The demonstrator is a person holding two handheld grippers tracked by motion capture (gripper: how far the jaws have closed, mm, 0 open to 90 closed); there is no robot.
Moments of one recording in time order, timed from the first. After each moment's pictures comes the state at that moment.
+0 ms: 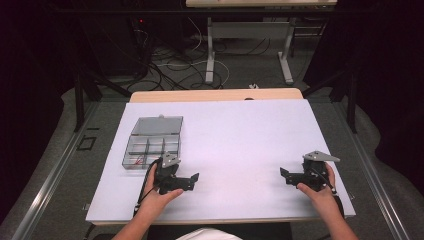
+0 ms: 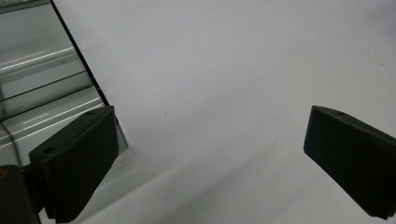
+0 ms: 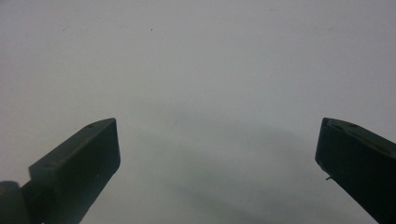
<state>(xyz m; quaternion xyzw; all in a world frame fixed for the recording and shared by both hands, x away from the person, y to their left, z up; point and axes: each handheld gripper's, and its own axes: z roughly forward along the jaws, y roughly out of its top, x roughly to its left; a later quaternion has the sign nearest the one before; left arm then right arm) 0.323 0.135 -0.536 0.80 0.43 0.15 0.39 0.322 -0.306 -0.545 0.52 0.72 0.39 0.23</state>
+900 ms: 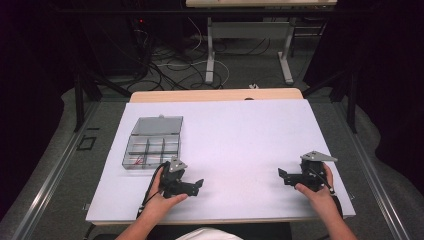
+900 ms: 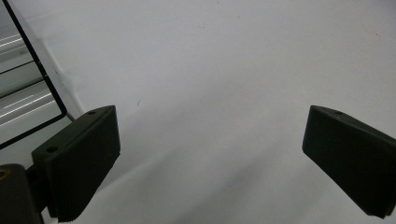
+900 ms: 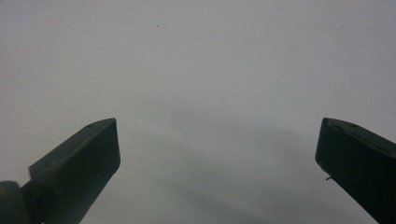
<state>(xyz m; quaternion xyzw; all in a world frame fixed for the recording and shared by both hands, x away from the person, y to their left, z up) 0.320 0.125 -0.546 0.82 0.40 0.14 0.38 0.323 -0.302 -0.547 0.52 0.73 0.39 0.22</state>
